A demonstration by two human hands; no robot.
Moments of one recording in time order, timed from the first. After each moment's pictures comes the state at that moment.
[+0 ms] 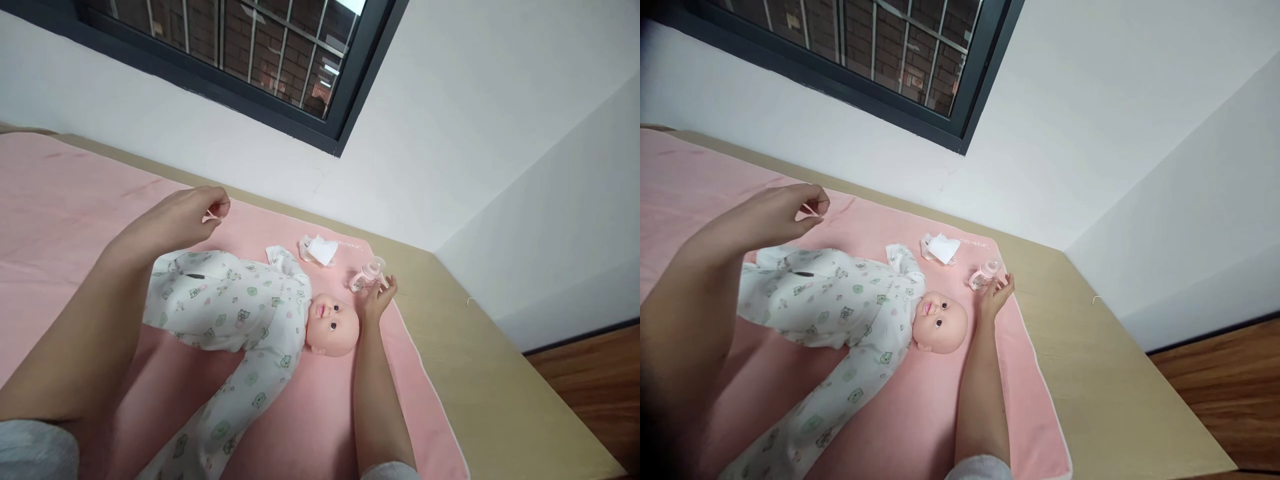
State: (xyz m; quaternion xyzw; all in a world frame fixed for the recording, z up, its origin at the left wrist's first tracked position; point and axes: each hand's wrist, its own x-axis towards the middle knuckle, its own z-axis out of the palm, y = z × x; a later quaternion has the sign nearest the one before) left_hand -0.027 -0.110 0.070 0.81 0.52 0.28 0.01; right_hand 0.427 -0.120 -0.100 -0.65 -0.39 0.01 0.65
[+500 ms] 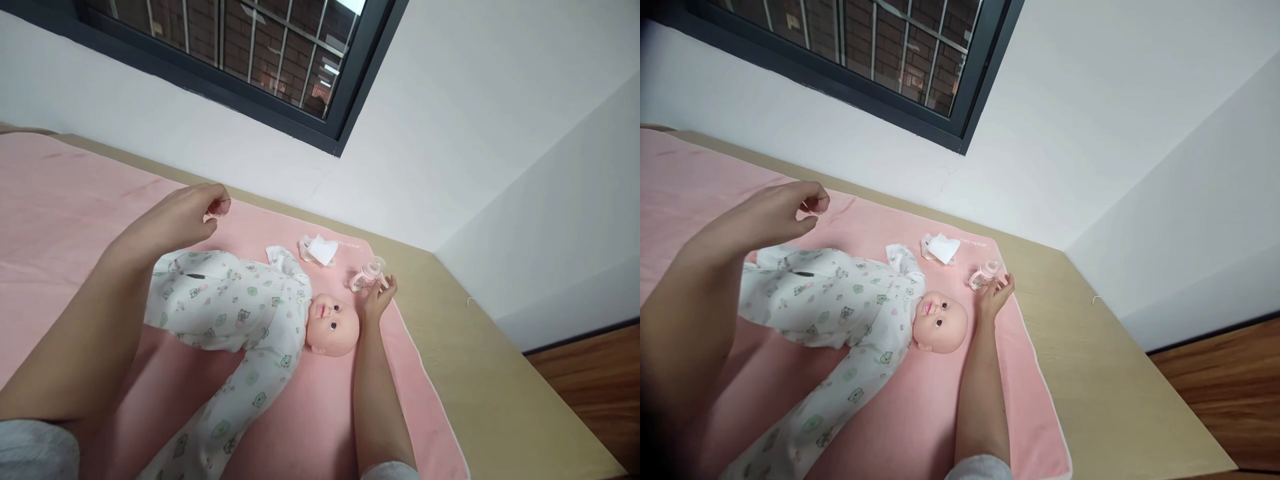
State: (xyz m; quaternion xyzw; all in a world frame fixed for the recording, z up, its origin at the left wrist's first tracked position) left_hand -0.025 -0.112 0.071 0.80 0.52 0.31 0.00; right_hand 0.428 -0.121 -0.100 -0.65 -0.40 0.01 0.65
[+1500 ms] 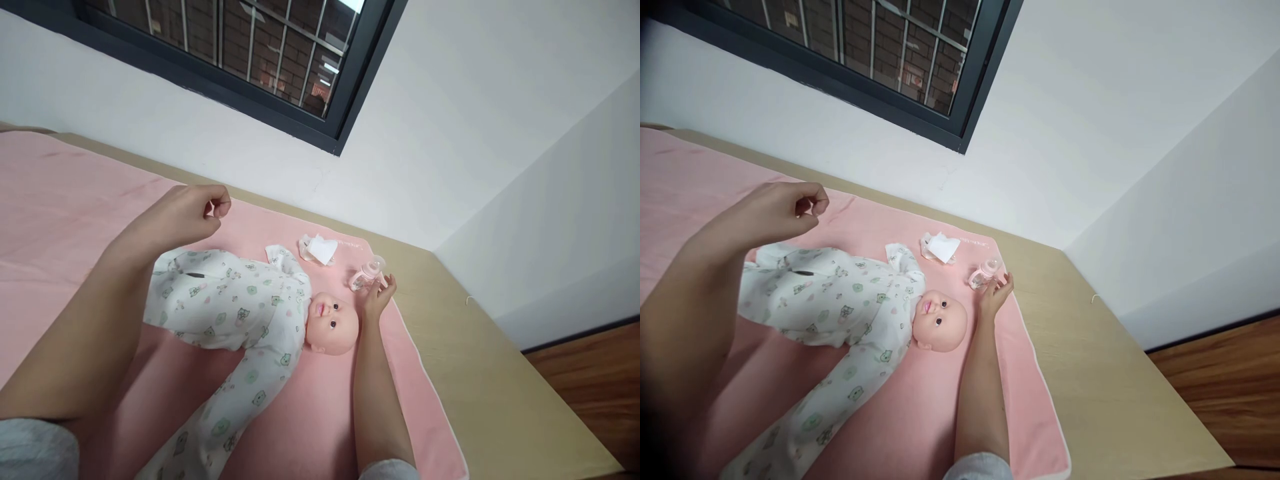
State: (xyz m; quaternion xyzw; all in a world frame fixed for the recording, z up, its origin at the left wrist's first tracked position) left_hand -0.020 -0.119 0.078 0.78 0.53 0.32 0.03; right_hand 0.434 -0.117 -0.107 -0.65 -0.40 0.02 0.65
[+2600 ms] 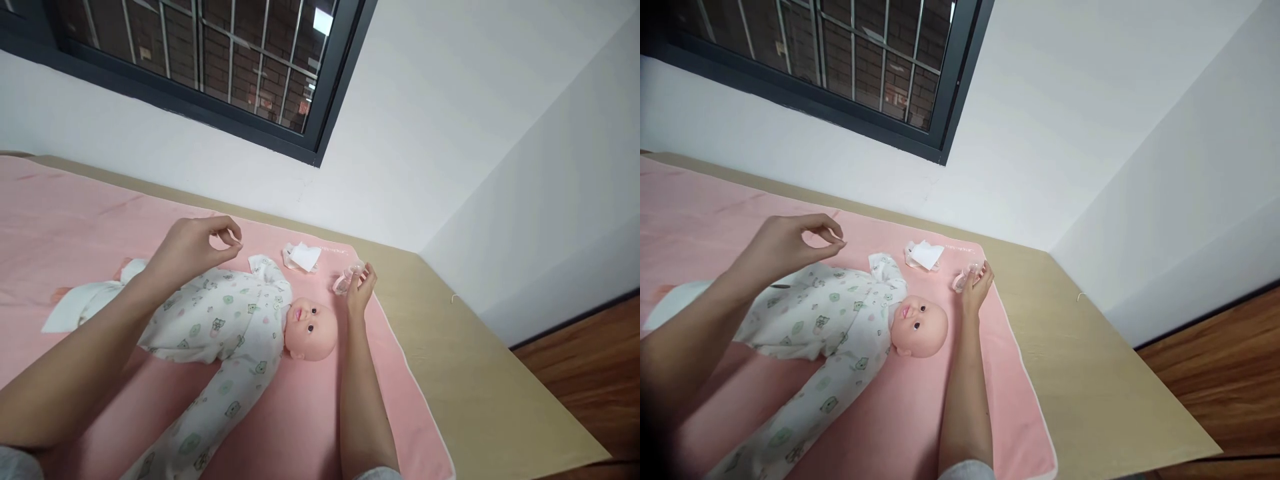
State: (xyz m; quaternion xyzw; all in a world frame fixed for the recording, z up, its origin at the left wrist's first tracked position) left_hand 0.037 -0.145 0.066 0.75 0.49 0.42 0.11; right_hand 0.417 -0.117 -0.068 -0.61 -0.47 -0.01 0.63
